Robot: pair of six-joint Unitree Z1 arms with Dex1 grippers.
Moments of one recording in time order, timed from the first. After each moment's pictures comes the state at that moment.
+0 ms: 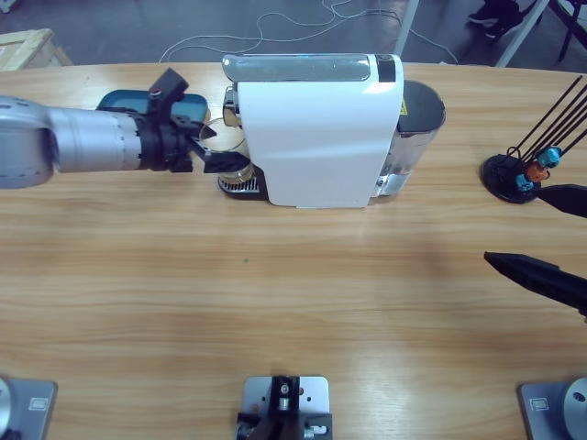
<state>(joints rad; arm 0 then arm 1) -0.64 1.84 -0.71 -0.51 -0.27 0.12 0.76 0.86 -0.48 0.13 0.00 -0.01</state>
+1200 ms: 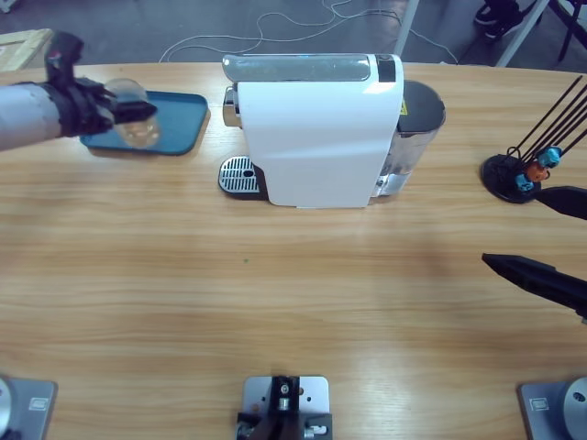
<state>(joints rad) -0.39 1.72 -0.64 -0.55 -0.03 0.13 0.76 0.87 -0.48 0.14 0.00 -0.01</state>
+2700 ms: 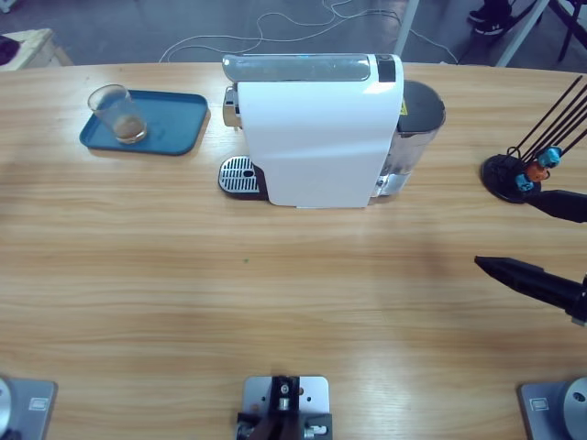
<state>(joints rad) -0.38 1.14 -0.66 -0.13 0.12 0.06 0.76 0.90 -0.49 0.15 0.00 -0.01</state>
